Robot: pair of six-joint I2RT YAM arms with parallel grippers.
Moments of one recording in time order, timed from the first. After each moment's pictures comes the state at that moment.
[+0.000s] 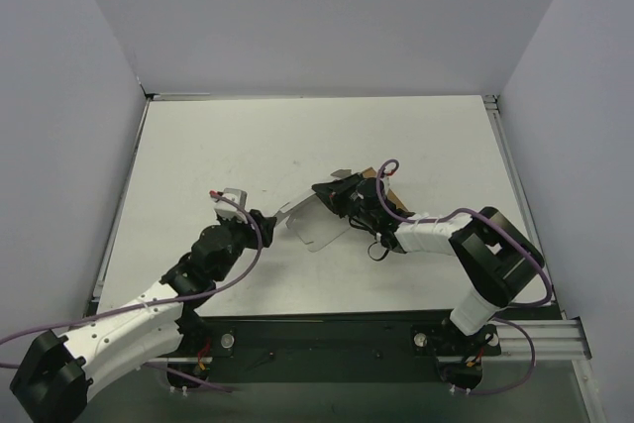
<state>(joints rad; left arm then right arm) -0.75 0.74 0.26 0.26 -0.35 -0.40 0.68 1.62 0.64 0.65 0.06 1.54</state>
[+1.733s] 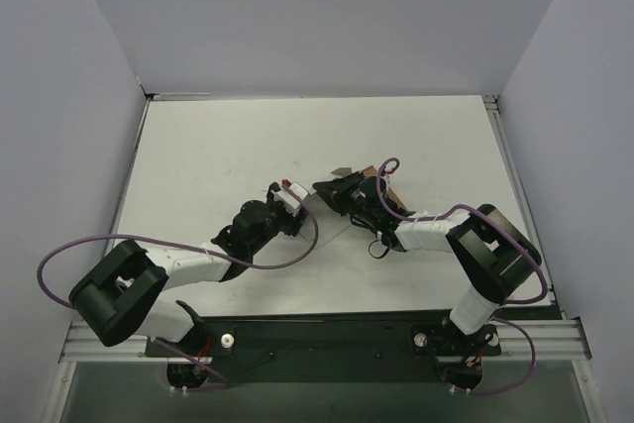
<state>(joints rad) -0.73 1.37 0.45 0.69 -0.08 0.10 0.67 1.65 0.64 0.70 0.04 1.52</state>
